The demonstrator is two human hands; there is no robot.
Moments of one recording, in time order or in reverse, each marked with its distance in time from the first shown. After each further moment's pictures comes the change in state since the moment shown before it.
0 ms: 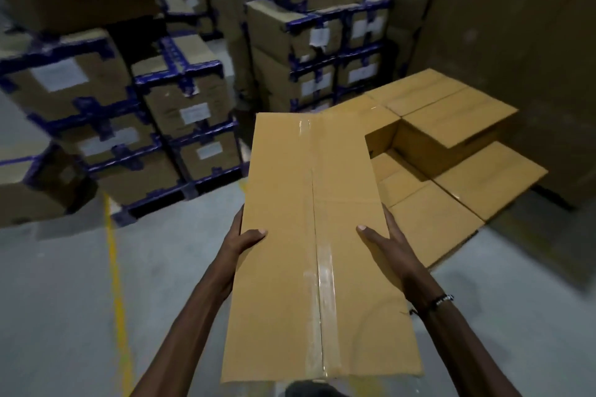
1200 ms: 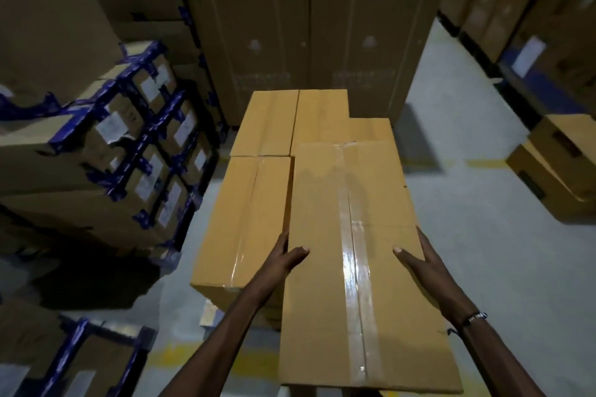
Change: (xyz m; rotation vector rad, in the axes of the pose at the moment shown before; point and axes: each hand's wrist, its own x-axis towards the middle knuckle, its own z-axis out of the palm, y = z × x) left_hand 0.531 0.067 0.075 0.529 -1.036 -0.193; right_hand 0.248 -0.011 0.029 0.118 0.962 0.168
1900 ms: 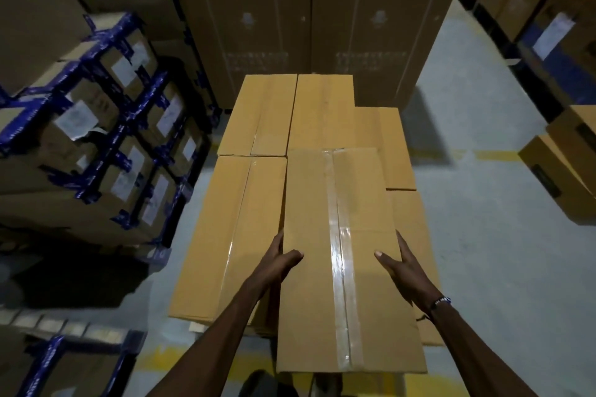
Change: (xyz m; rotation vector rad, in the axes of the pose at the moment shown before) left_hand 0.155 -0.034 -0.040 0.073 0.064 -0.194; right_hand 0.158 0.036 0.038 0.045 -0.107 0.176
